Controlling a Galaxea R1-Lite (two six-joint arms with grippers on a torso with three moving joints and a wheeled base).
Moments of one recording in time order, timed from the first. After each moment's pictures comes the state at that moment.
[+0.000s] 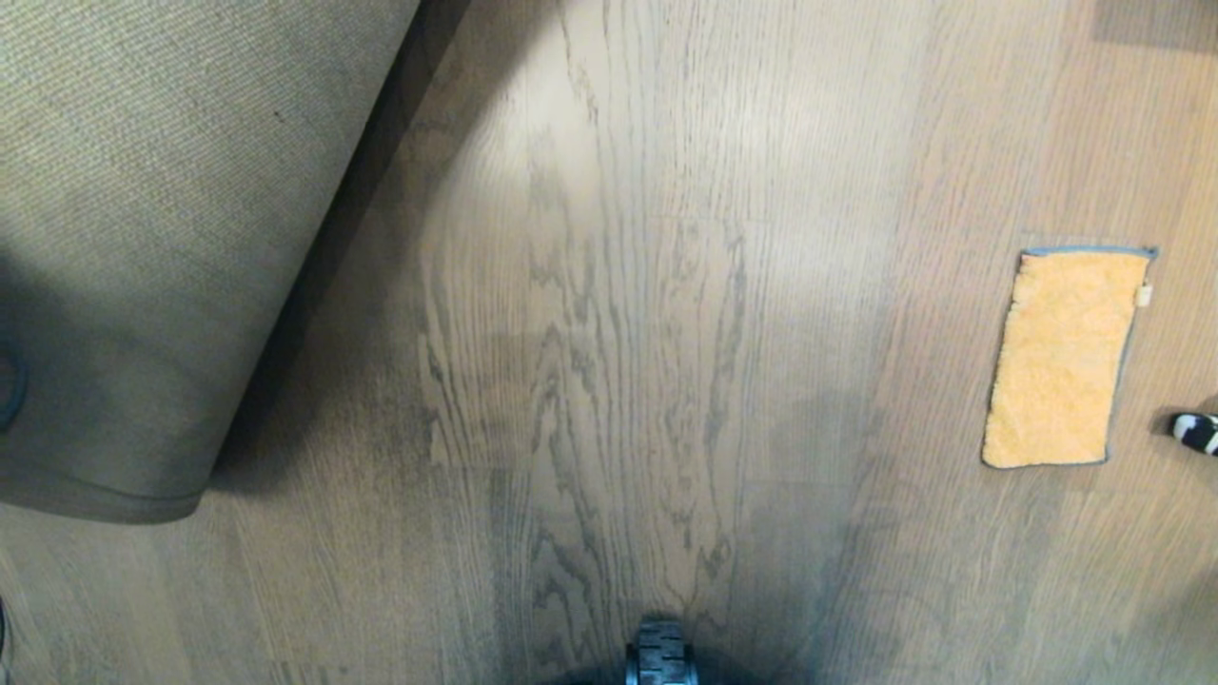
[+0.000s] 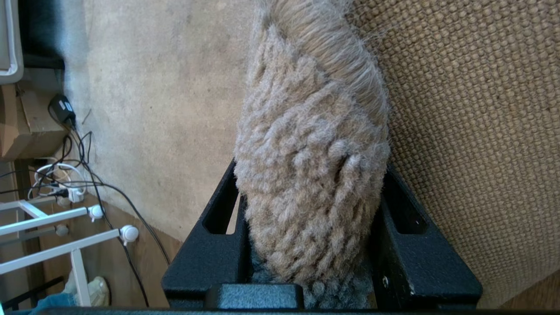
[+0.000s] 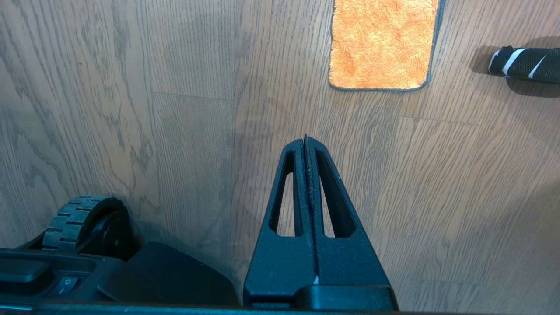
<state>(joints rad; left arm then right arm) 0.29 1.06 -0.53 -0.83 0.28 0.22 0.00 0.00 0.00 -0.04 0.03 -0.03</state>
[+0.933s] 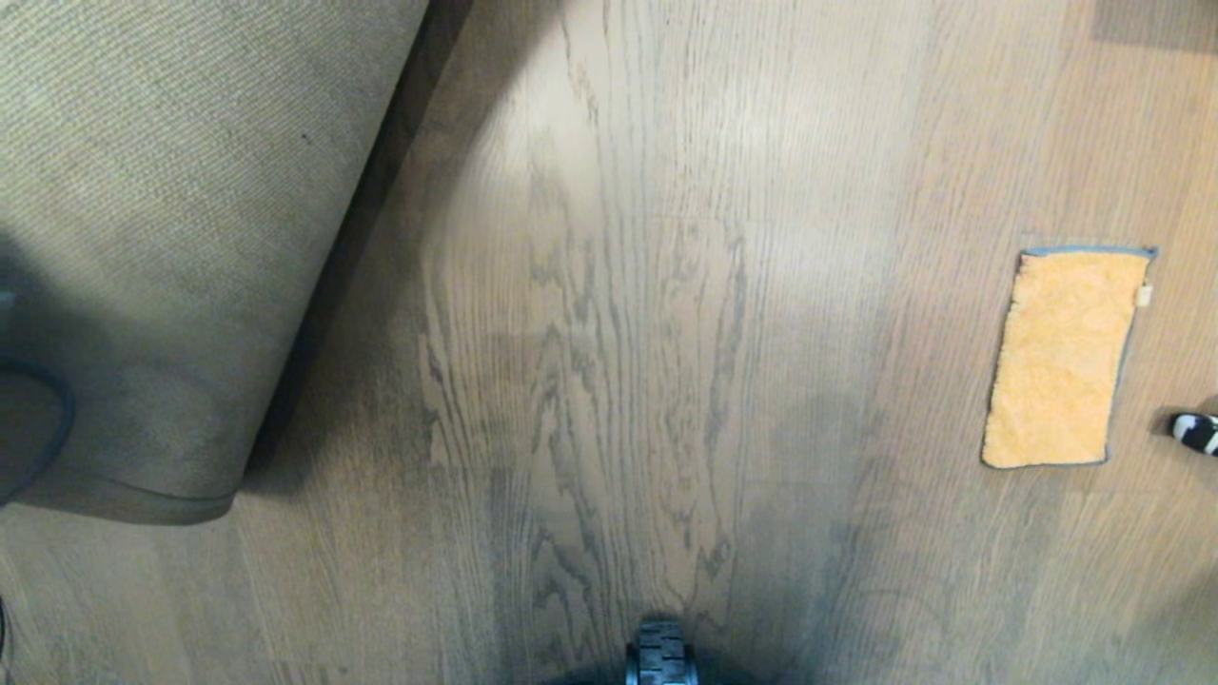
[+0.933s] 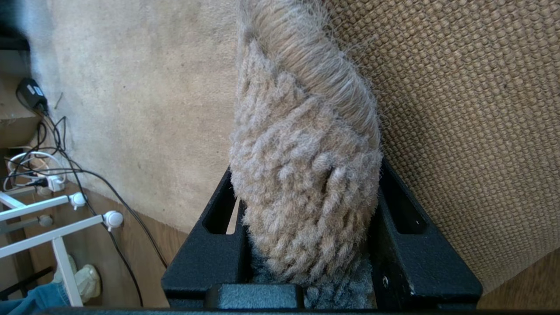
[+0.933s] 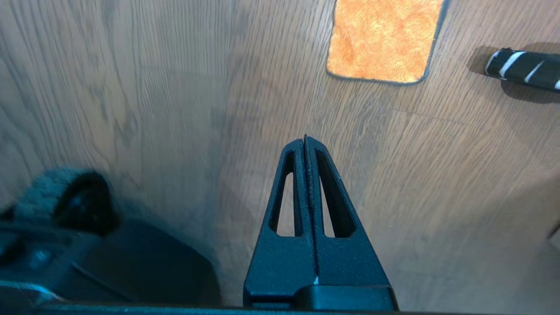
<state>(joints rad) 0.25 1.09 -0.48 -0.82 0.29 0.23 0.00 0.04 0.00 -0.02 0.03 -0.13</state>
